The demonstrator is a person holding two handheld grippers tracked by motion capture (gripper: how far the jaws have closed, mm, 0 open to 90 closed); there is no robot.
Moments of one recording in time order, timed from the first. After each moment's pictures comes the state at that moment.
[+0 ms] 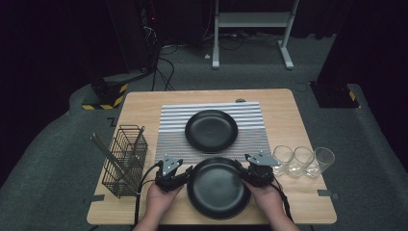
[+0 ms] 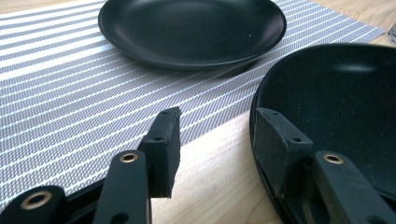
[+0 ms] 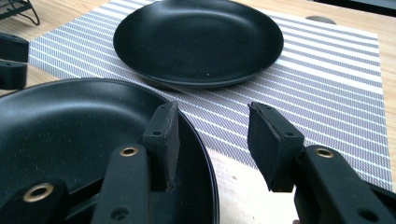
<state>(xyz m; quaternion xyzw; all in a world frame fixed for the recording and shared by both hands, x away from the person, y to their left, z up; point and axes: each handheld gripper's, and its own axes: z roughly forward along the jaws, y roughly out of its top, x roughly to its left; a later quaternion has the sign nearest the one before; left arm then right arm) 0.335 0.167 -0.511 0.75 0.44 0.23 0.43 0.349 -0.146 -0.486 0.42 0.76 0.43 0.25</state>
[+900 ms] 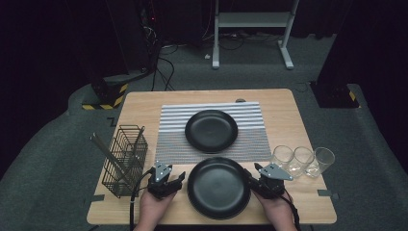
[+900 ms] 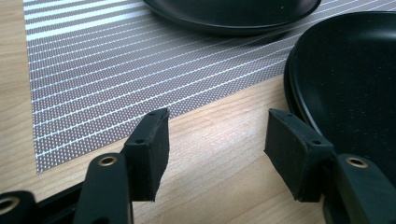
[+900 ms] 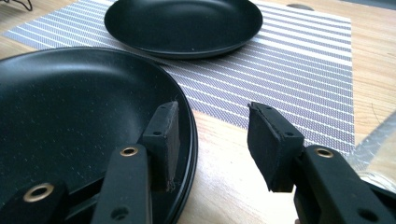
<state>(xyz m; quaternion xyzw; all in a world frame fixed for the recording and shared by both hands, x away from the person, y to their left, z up) 0.318 0.183 -0.519 0.74 0.47 0.25 0.40 0.320 -0.174 -0.500 0.43 0.75 0.43 0.26</state>
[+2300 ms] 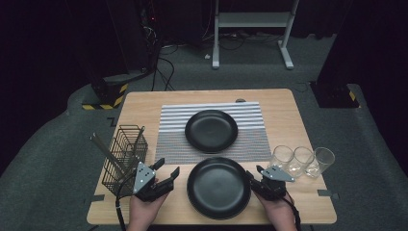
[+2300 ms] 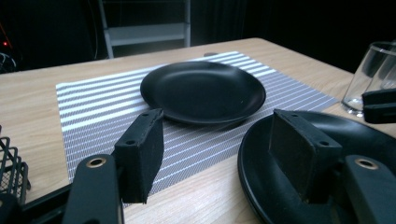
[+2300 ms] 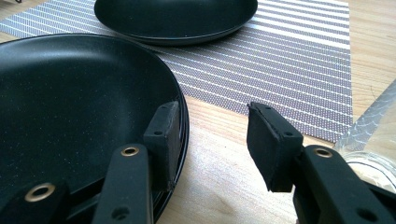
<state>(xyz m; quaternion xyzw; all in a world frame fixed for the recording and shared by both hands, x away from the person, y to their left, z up) 0.280 0.201 -0.459 0.69 0.41 0.29 0.52 0.320 -0.180 -0.509 0.44 0.75 0.42 0.25</state>
